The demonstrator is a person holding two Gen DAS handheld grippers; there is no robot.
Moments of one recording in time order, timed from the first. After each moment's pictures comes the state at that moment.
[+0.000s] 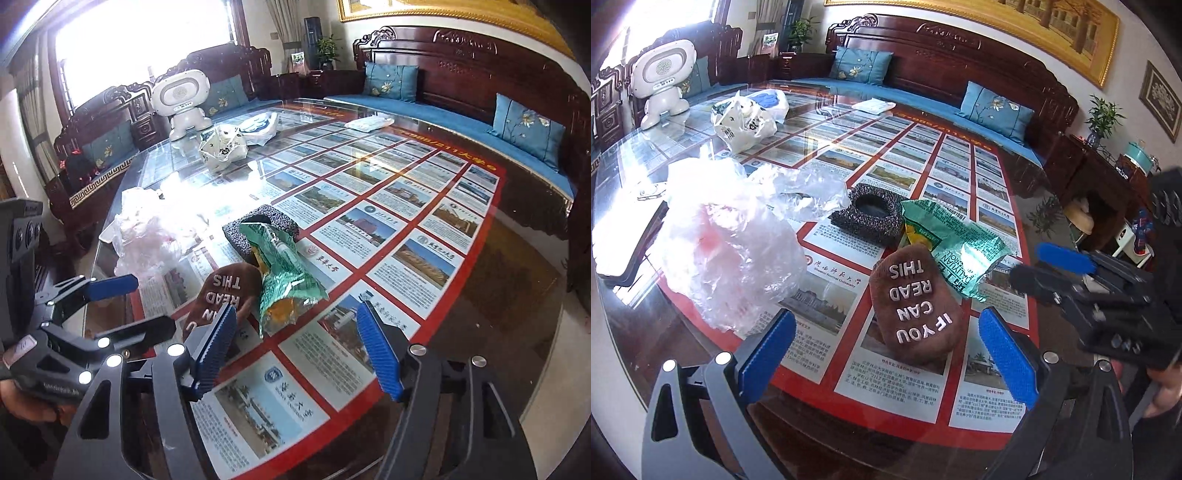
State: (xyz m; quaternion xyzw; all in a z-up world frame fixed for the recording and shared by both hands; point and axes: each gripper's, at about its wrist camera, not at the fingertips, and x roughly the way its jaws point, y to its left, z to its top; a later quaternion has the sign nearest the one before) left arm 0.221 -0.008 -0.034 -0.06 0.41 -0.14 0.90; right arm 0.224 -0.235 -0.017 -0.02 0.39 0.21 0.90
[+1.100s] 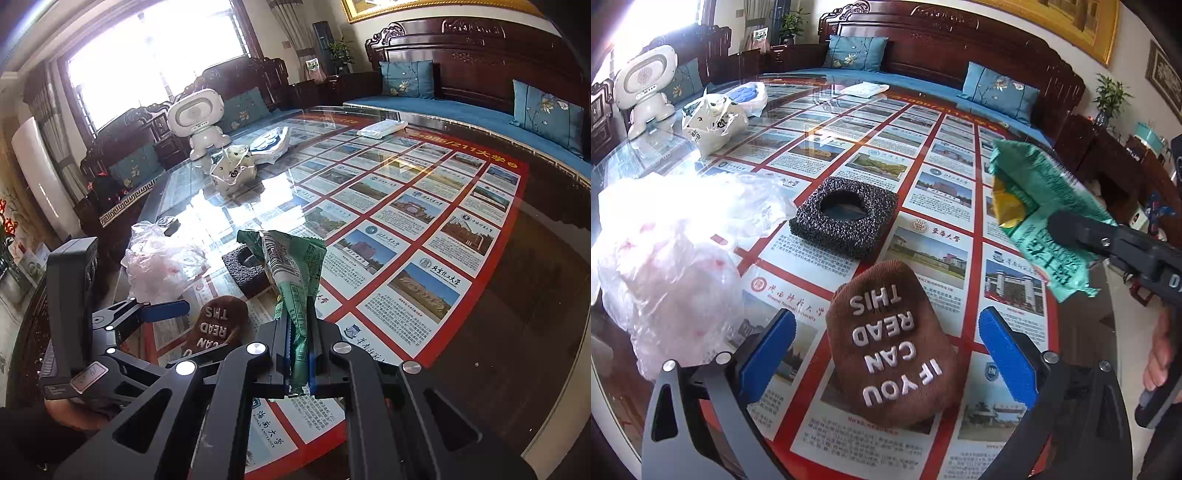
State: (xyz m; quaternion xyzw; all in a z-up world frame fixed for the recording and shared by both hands) left arm 0.265 -0.051 -0.057 -0.02 0.43 -0.12 0.90; right arm 0.251 -0.278 -0.004 0.04 0.38 0.27 0.88
